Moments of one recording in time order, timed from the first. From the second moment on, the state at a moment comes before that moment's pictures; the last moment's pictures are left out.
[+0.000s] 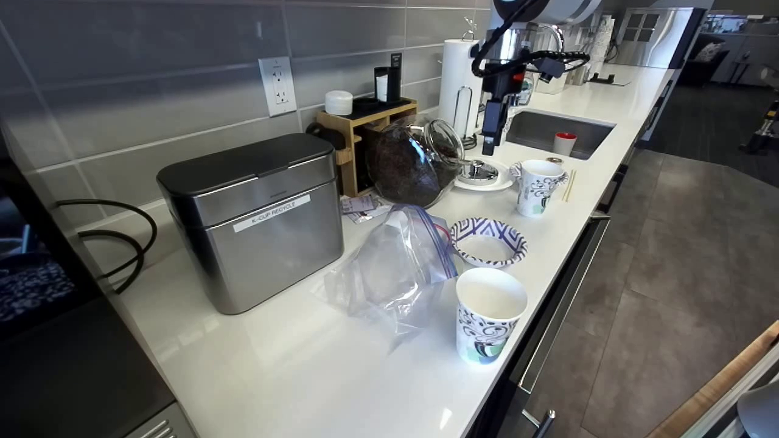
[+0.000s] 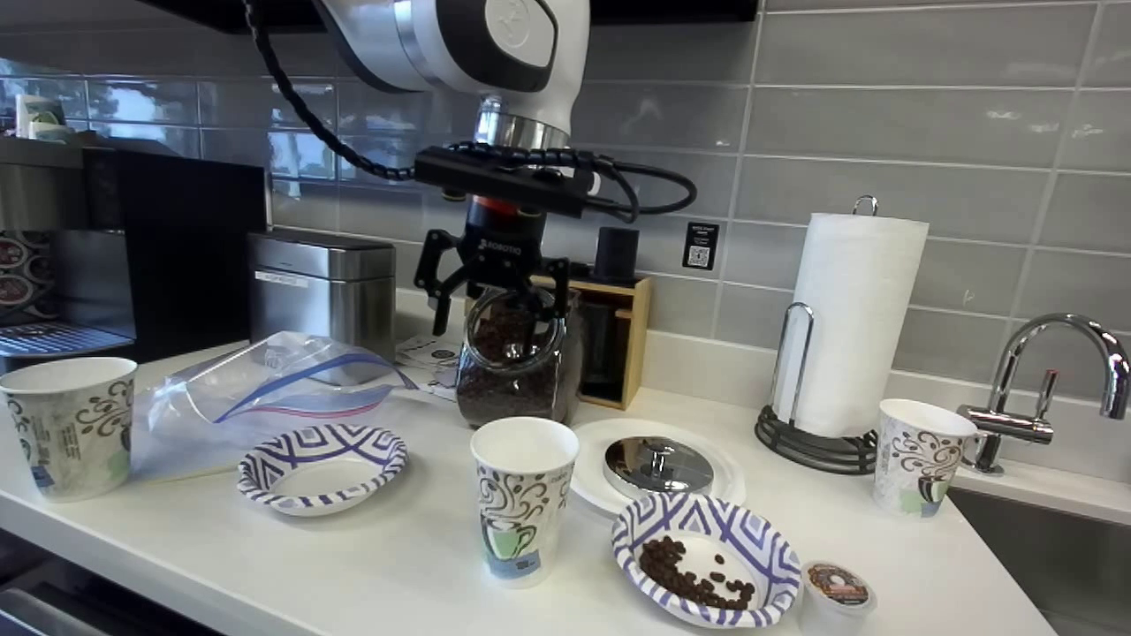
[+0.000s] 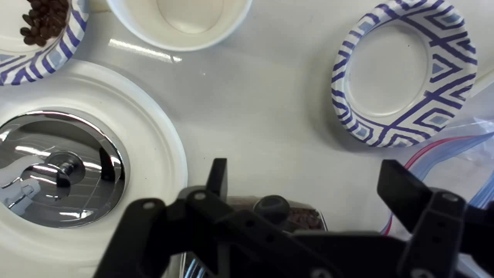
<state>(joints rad) 0.09 0.14 0.05 -1.99 0.07 2.05 -0.58</state>
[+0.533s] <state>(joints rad) 0.09 0.19 0.06 -1.97 0.04 2.06 -0.47</state>
